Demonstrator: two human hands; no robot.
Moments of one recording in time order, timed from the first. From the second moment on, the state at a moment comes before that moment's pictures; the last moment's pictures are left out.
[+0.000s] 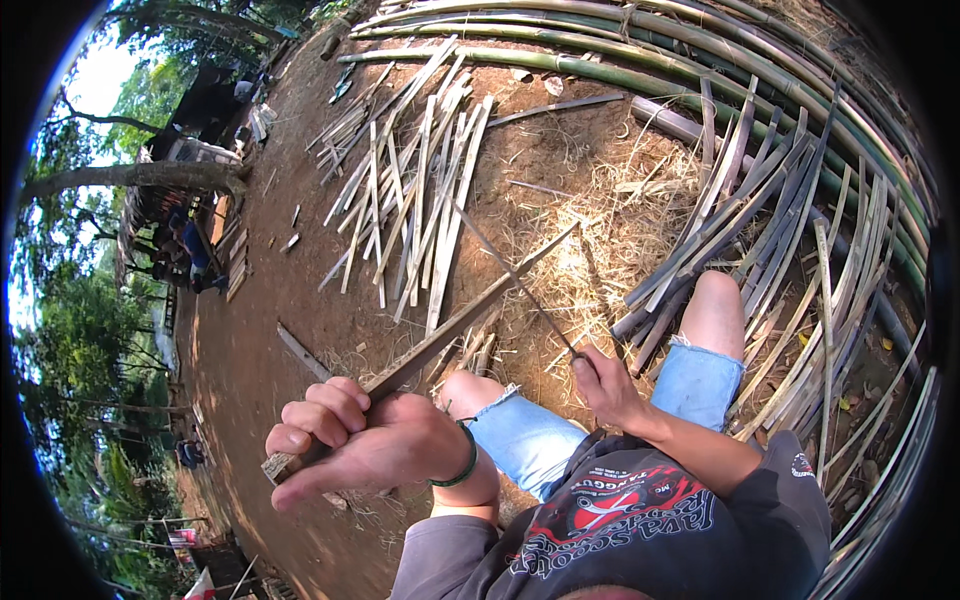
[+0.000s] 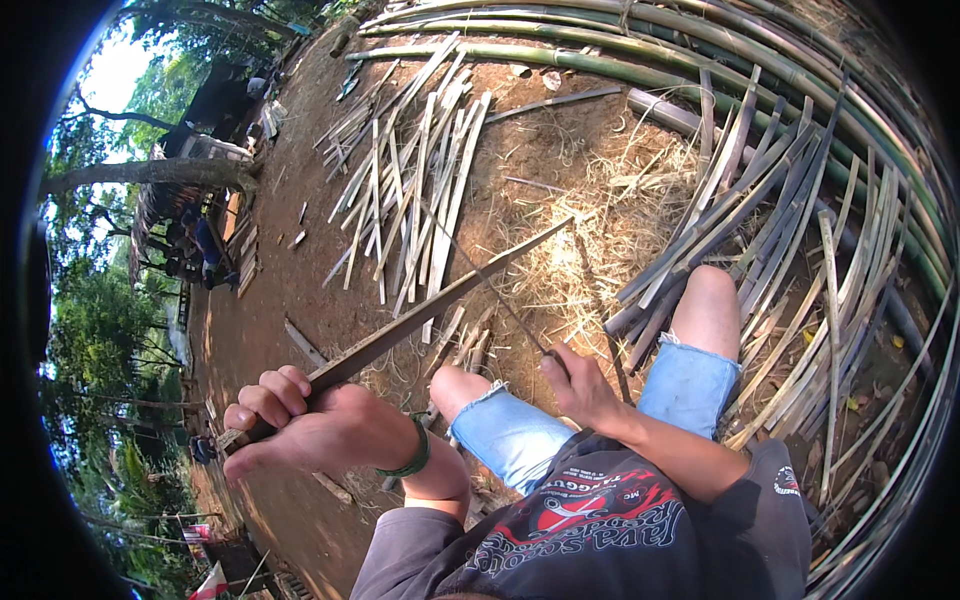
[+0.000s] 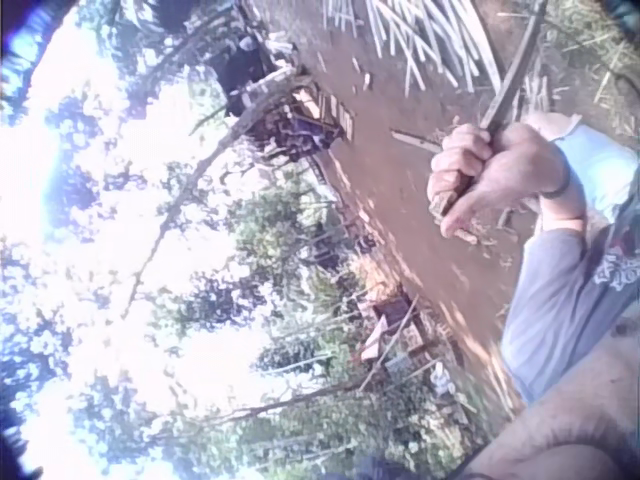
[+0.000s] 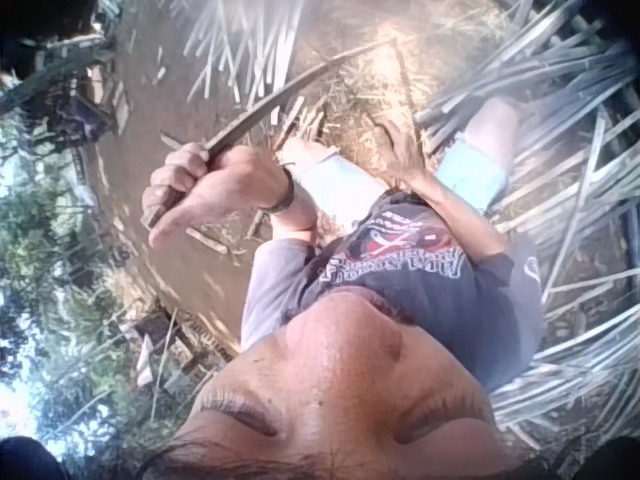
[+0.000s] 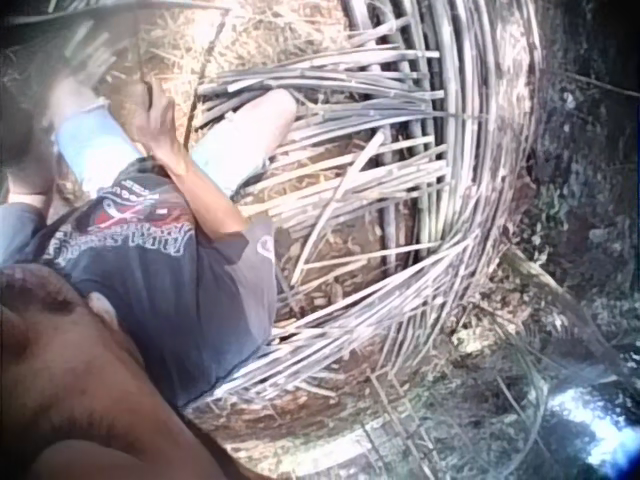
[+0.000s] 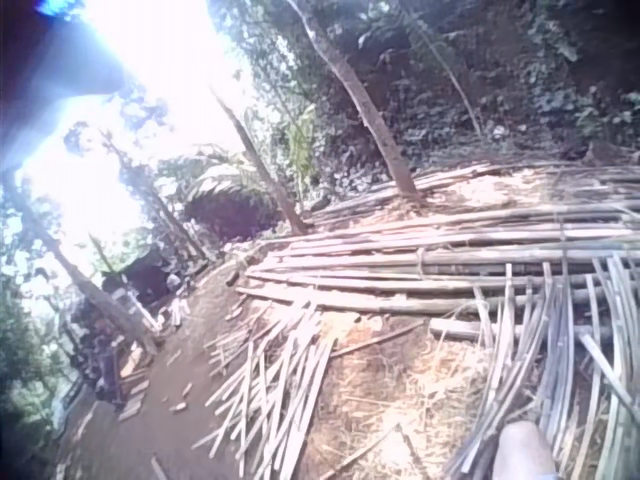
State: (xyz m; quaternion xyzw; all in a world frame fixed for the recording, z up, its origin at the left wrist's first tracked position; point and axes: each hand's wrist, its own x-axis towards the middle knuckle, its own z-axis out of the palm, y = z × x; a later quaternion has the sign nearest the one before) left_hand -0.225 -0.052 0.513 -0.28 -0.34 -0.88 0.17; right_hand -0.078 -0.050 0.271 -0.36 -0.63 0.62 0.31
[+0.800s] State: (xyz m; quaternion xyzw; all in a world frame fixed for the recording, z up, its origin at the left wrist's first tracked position) left_hand -0.246 -0.051 0.516 -0.26 -0.37 -0.87 0.20; right_hand -0.094 0.009 0.164 -0.47 -0.65 0.53 0.29
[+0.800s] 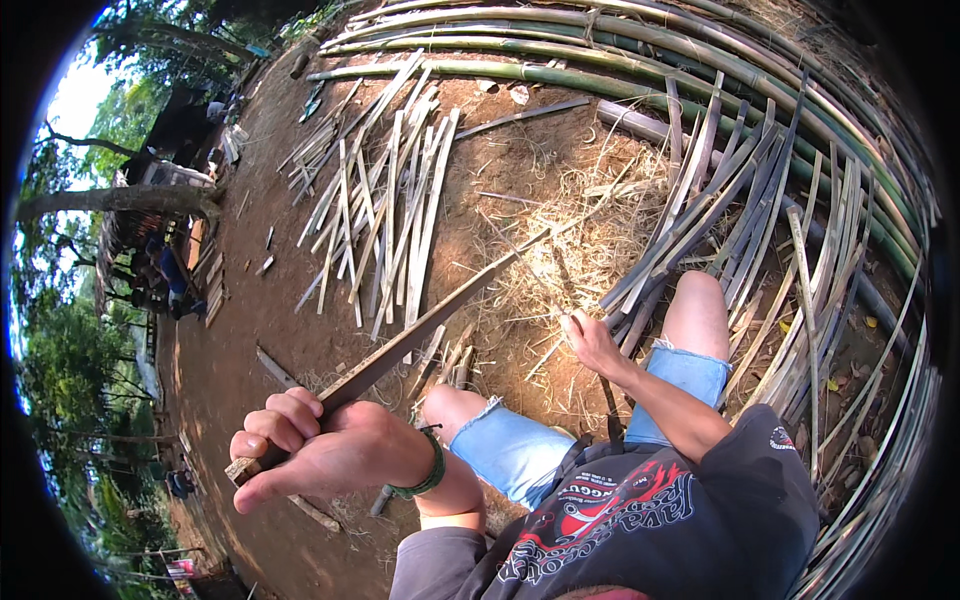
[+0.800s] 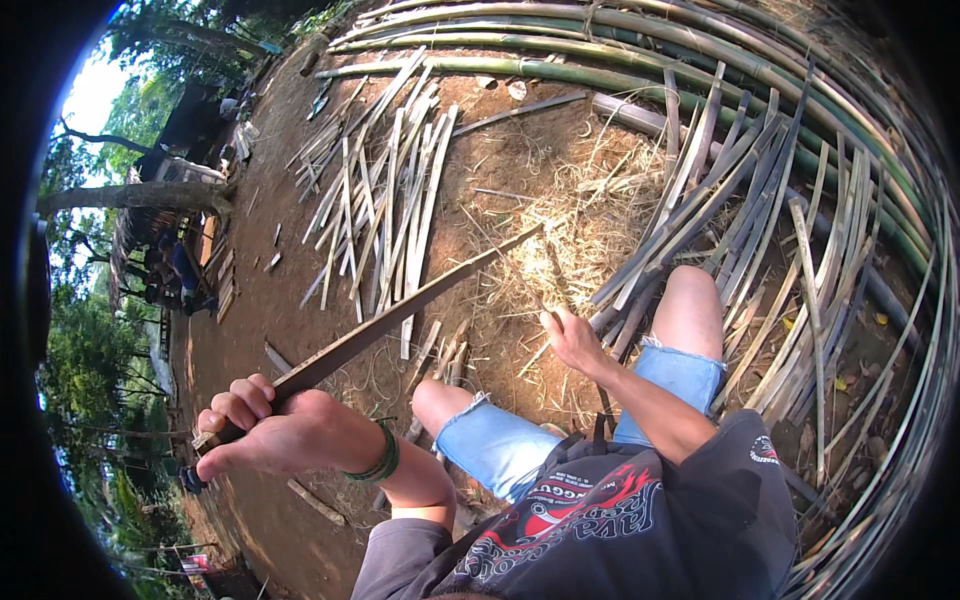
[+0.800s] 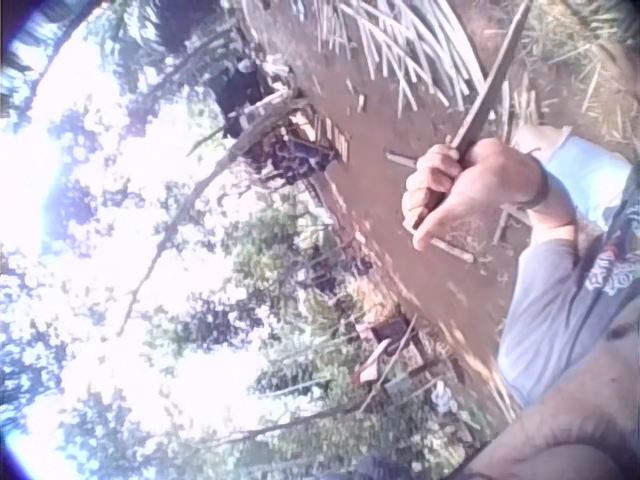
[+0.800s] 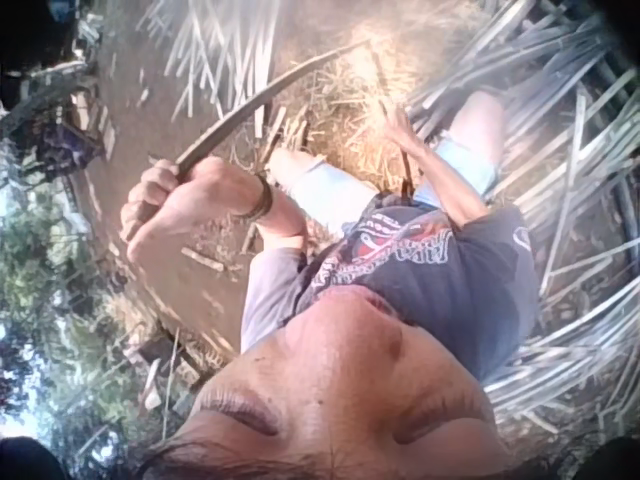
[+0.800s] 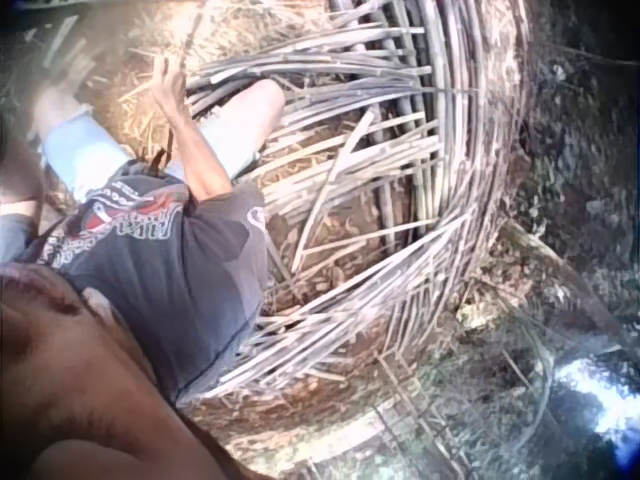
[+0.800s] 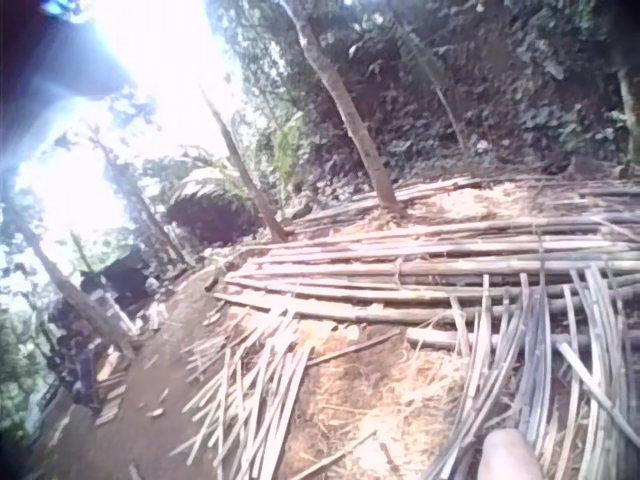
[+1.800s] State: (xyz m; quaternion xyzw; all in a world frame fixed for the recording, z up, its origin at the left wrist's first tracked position) left_hand -0.310 -0.015 0.544 -0.36 -0.33 -0.87 0.03; right_hand -0.137 0.059 0.010 -0.43 -0.23 0.80 0.36
